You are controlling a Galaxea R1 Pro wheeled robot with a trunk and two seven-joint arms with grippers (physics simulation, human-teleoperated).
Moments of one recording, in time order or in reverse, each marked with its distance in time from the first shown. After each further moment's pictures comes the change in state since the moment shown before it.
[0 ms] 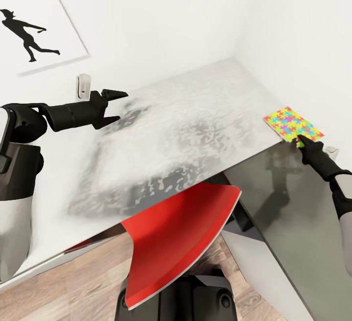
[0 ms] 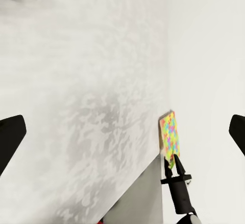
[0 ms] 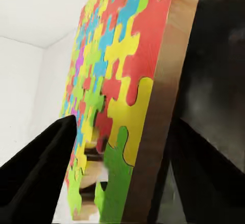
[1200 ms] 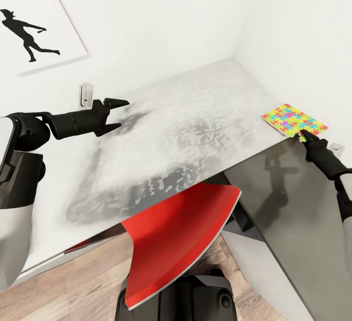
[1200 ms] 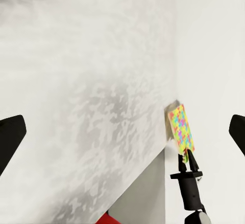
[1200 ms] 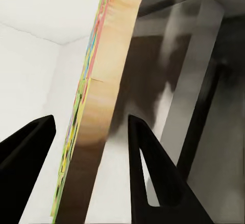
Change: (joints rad) left arm 0.054 0.001 0.003 -0.016 -0.010 0.000 -0.014; right arm 0.043 0.000 0.003 -0.113 0.002 0.016 0.005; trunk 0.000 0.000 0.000
